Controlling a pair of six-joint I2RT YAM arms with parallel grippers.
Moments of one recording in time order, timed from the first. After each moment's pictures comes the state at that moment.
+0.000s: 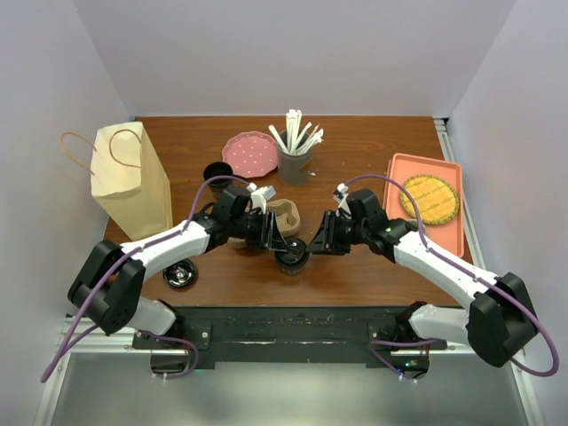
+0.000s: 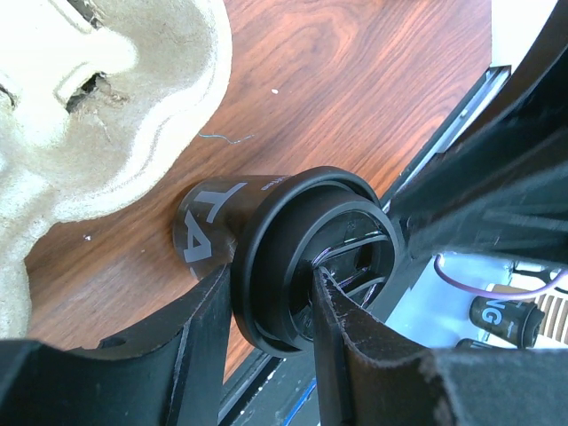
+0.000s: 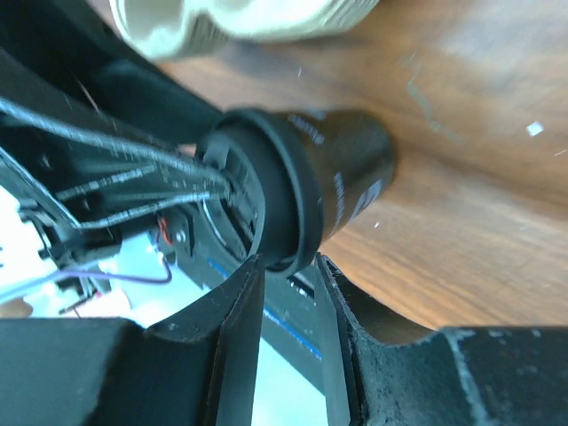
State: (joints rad) left arm -0.60 1.44 0.76 -0.13 0.52 -0.57; right arm 0.59 1.20 0.74 -0.34 -0.41 0.79
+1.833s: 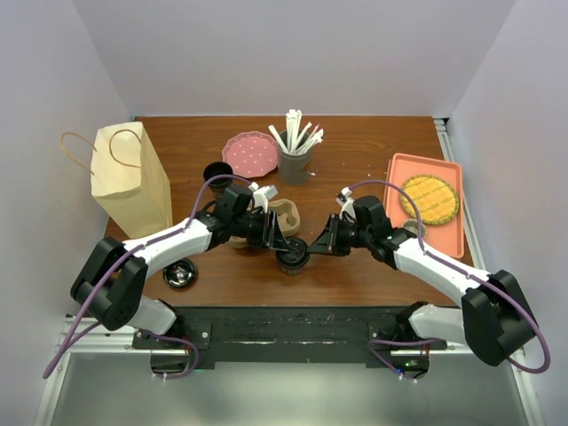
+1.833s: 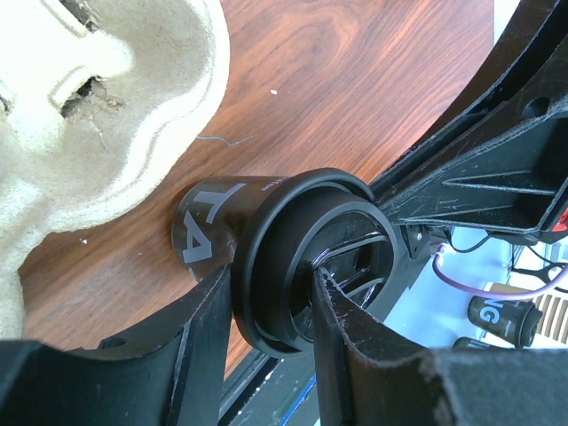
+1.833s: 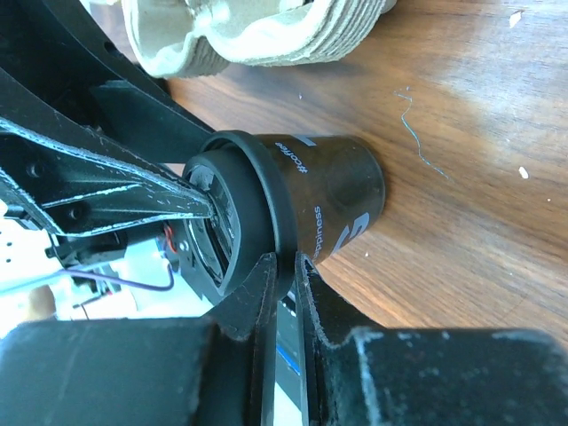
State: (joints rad) left arm -0.61 1.46 0.78 -0.15 0.52 -0.57; right arm 0.53 1.24 0.61 -0.13 -0.49 0.77
